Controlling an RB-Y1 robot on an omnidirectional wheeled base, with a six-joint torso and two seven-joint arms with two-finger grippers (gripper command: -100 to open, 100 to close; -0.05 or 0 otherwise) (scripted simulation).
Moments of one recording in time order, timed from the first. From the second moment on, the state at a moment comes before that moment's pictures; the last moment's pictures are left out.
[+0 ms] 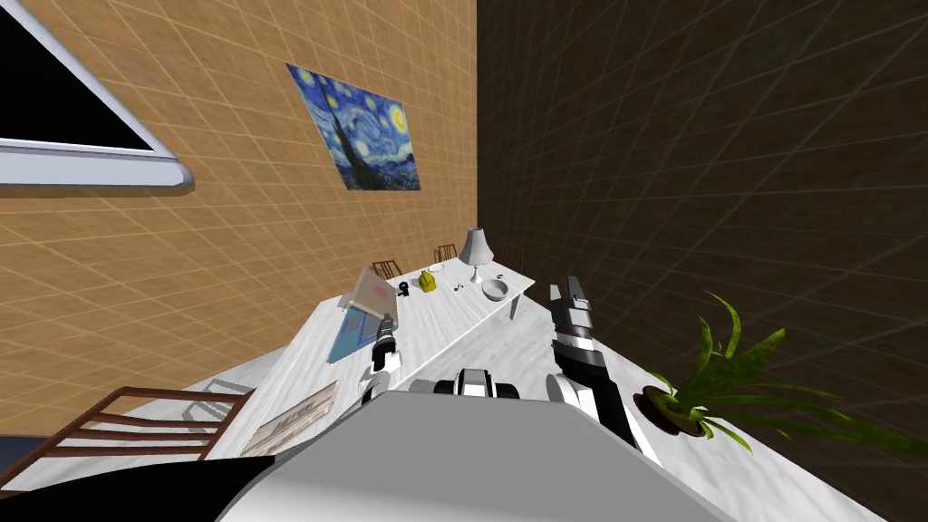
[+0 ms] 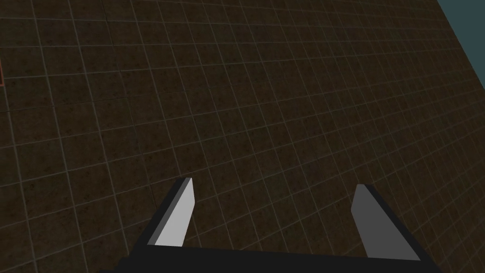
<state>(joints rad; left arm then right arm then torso) -0.27 0.10 0.87 -0.69 -0.25 -0.64 -0.51 0.54 0.05 0.04 -2.25 -0.05 -0.46 0.14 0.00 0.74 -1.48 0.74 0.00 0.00</state>
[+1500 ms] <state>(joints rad) -0.27 0.00 0.74 -0.62 -0.11 -0.75 -0.20 0.54 0.05 0.04 -2.25 -0.05 -0.46 0.14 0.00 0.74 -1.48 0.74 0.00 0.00</state>
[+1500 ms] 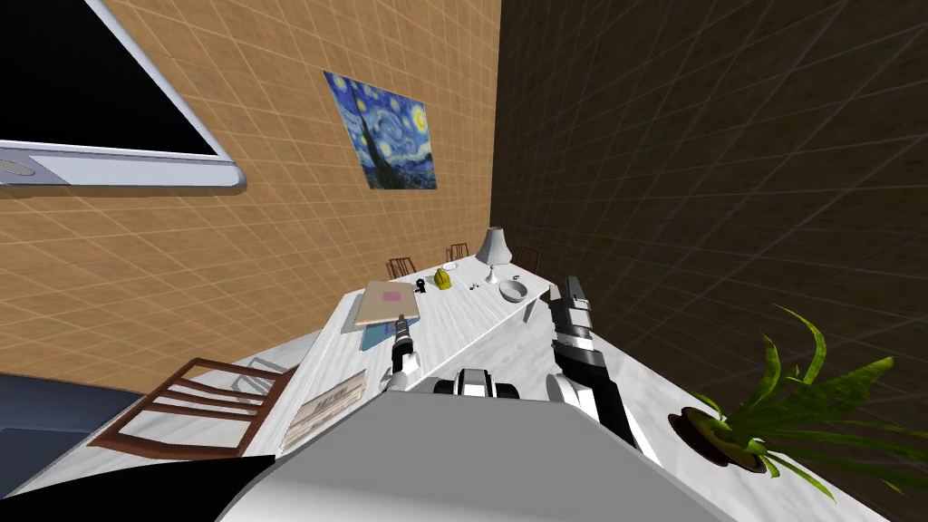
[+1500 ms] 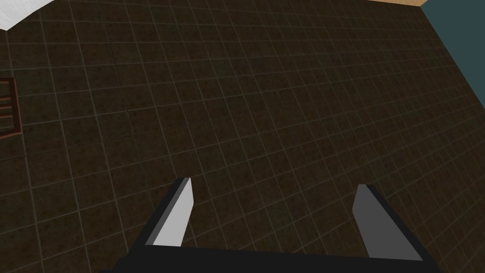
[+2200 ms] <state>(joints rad) -0.35 -0.02 0.79 -0.57 0.04 -0.82 -0.30 0.54 0.05 0.04 -2.25 -0.05 -0.46 0.14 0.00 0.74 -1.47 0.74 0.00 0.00</state>
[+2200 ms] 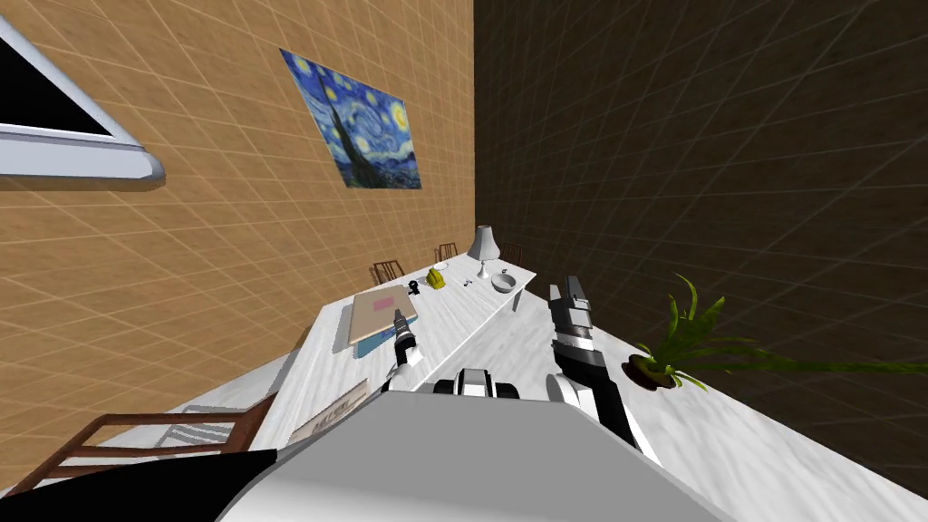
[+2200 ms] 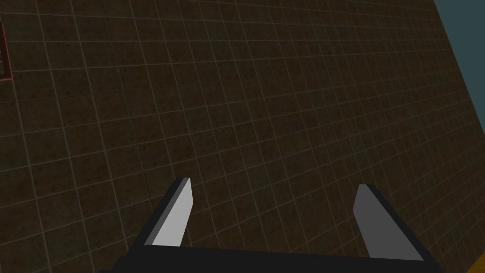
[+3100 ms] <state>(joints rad) -0.48 -0.01 0.87 -0.50 0.28 -0.92 -0.55 0.54 0.05 0.04 -2.25 -0.05 -0.46 0.14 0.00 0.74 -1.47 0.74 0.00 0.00</state>
